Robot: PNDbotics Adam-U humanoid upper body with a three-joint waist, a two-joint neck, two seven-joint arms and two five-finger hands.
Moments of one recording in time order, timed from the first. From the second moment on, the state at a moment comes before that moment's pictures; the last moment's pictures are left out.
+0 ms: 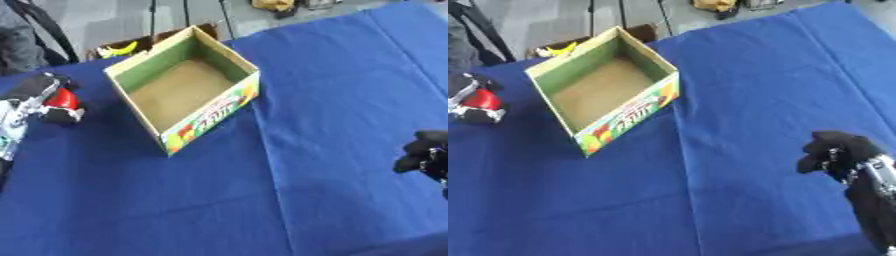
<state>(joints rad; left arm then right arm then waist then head) -0.67 0.69 0.11 -0.84 -0.92 -0.19 -0.15 -0.13 -0.32 0.16 -1.98 -0.23 -0.06 0.14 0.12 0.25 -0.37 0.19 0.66</state>
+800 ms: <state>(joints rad) -0.66 0.73 0.12 -0.93 -0.80 -0.20 -0.19 -0.11 -0.31 0.15 -1.98 -0.23 -0.05 0.13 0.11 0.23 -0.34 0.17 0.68</state>
